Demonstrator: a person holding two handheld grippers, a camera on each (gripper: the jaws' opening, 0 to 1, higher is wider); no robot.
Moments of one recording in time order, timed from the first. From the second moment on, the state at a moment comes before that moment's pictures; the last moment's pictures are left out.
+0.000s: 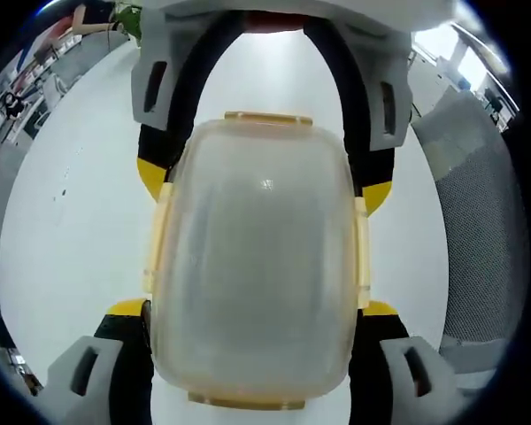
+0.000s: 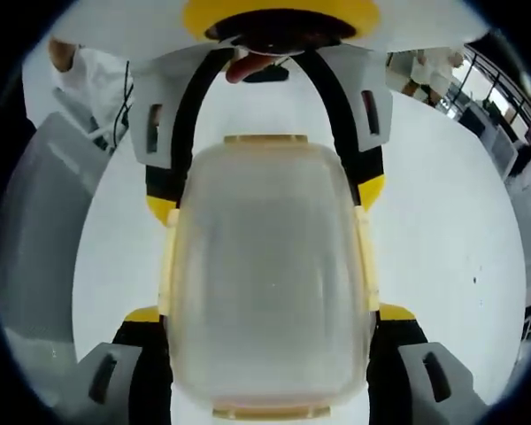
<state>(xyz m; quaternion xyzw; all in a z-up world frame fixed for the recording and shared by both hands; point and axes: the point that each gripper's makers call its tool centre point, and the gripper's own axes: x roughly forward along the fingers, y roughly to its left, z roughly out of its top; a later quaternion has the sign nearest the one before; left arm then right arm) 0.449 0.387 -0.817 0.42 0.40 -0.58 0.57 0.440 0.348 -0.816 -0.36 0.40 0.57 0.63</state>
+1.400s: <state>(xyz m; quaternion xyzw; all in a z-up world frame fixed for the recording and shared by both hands) 0.451 0.386 -0.820 0.43 0.40 -0.57 0.58 0.442 0.347 -0.814 -0.36 0.39 0.57 0.63</state>
